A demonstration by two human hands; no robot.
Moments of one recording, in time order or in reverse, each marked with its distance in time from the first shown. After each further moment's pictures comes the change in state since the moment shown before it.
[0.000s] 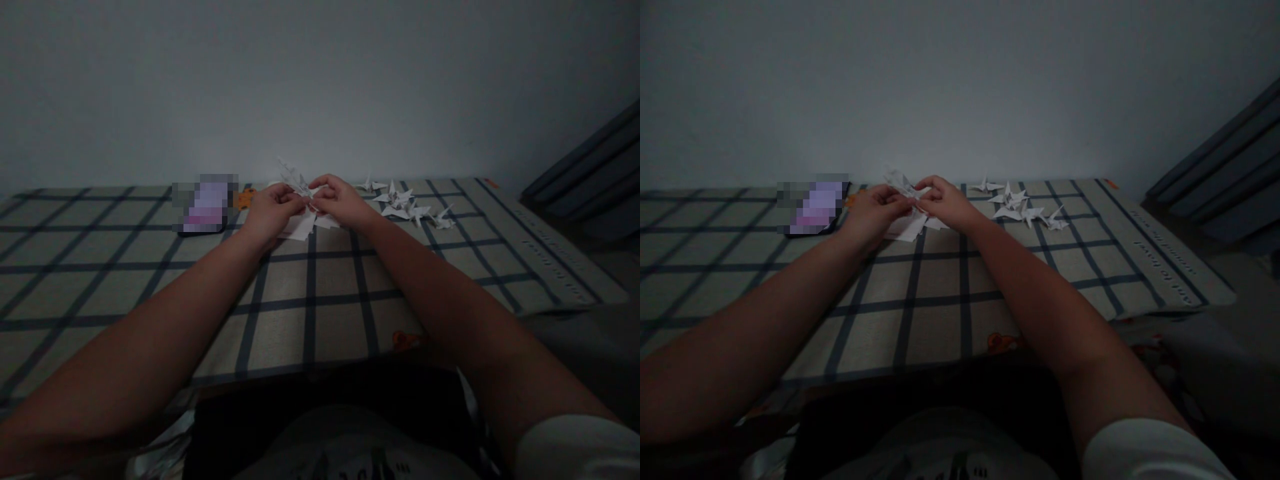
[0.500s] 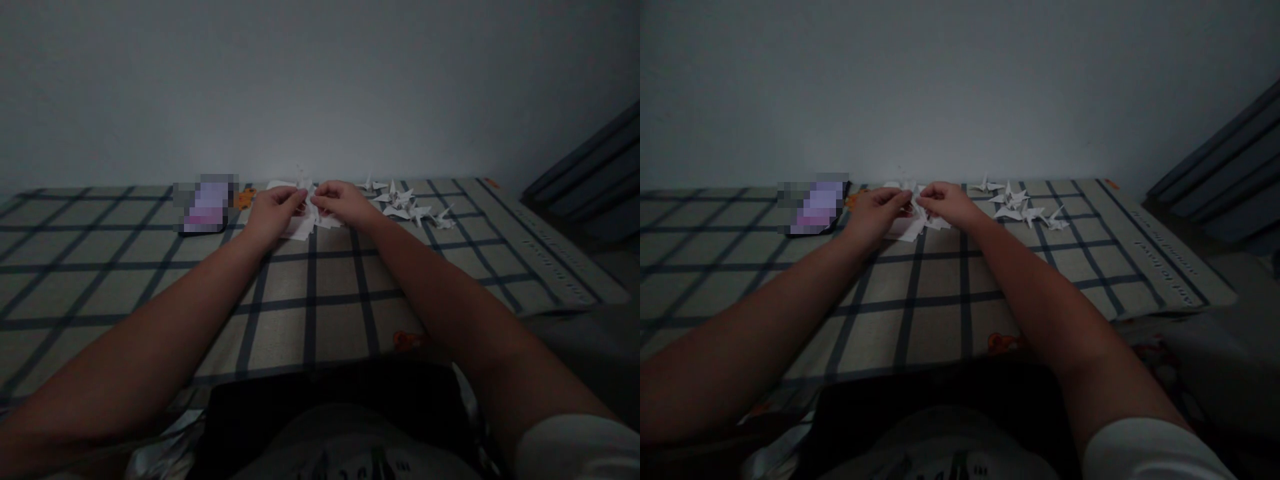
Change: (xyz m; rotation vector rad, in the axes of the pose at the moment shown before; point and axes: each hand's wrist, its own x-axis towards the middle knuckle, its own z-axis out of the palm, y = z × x) left_hand 0.001 -0.004 -0.002 0.161 0.034 0.081; right_hand -0.005 -0.021 0.003 -0.073 0.070 0.123
